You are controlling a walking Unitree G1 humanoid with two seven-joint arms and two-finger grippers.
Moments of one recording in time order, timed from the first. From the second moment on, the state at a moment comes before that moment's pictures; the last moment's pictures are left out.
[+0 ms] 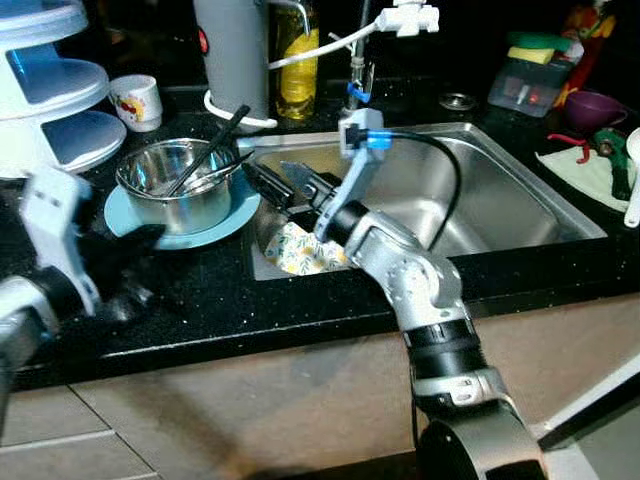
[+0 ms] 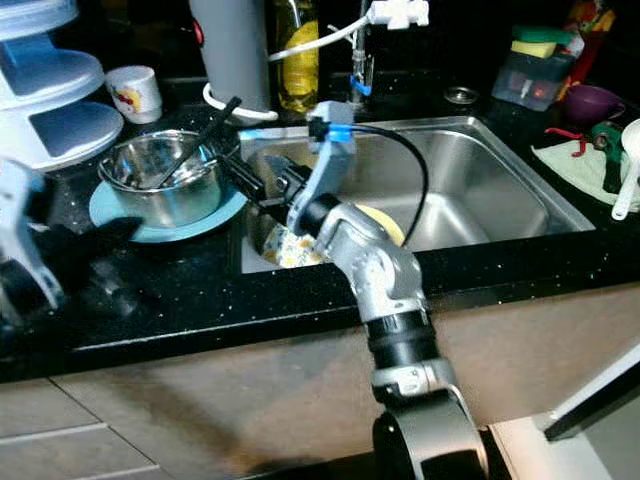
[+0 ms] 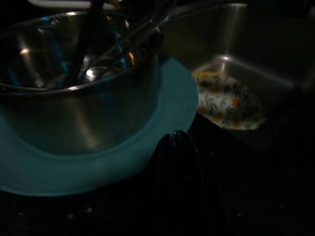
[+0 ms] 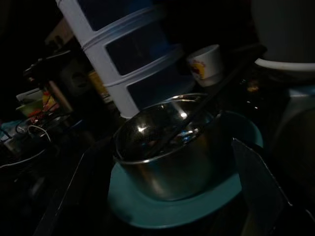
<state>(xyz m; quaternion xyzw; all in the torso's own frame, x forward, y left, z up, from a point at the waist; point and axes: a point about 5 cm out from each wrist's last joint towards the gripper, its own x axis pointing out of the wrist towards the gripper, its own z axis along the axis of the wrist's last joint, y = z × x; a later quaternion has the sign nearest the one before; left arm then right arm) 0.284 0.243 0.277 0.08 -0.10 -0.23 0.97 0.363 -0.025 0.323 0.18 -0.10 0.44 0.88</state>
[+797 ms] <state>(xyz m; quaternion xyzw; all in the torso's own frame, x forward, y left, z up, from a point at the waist) 0.275 0.242 0.268 0.06 -0.18 -0.17 0.97 0.385 0.016 0.328 0.15 -0.06 0.41 0.90</state>
